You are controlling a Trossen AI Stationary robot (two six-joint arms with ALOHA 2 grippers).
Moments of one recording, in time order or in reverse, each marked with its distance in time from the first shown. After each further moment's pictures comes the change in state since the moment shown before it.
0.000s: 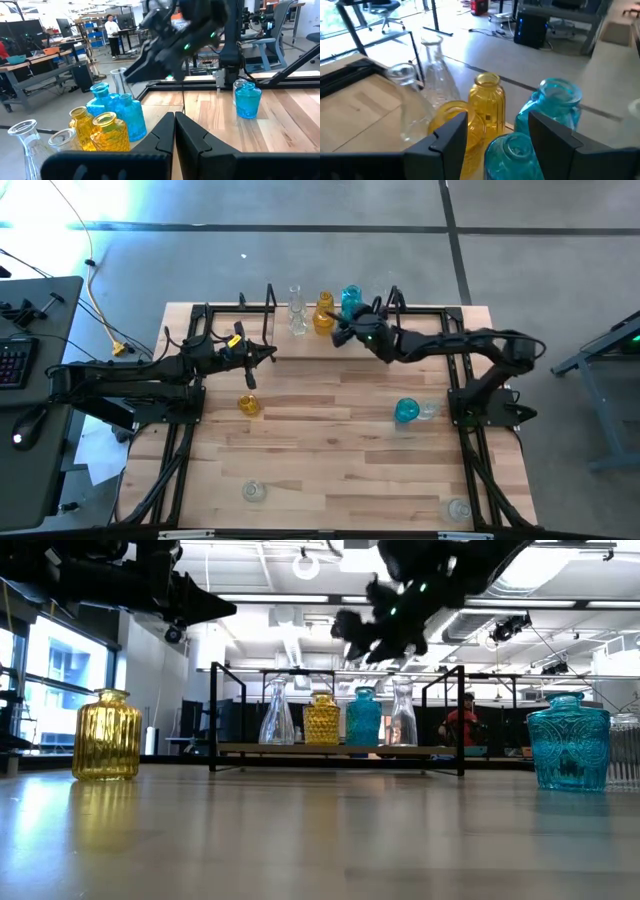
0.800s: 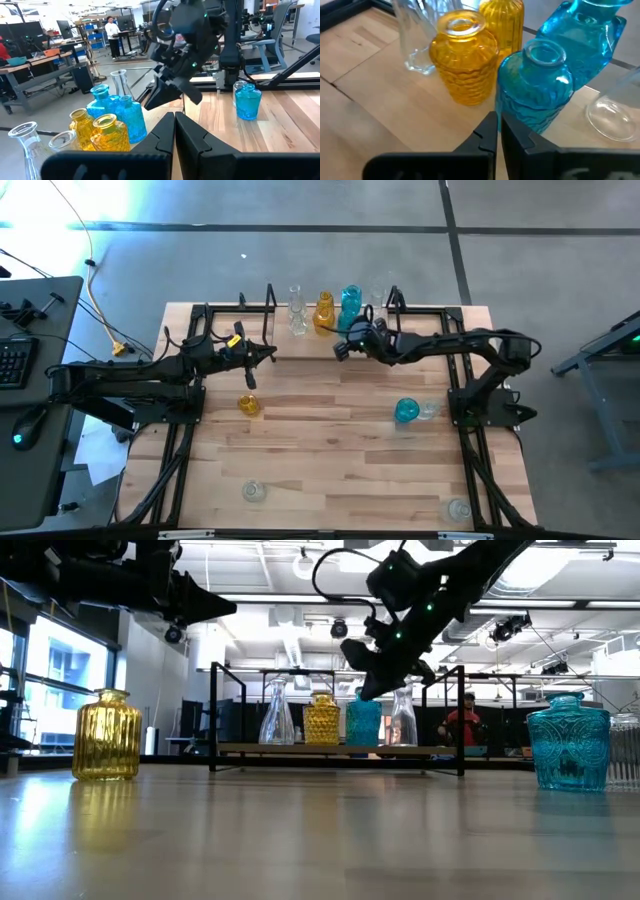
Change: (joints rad) left arm -0.002 0.000 0.000 0.008 0.000 0.002; right arm -0.004 0.035 0.000 -0.268 -0.157 0.194
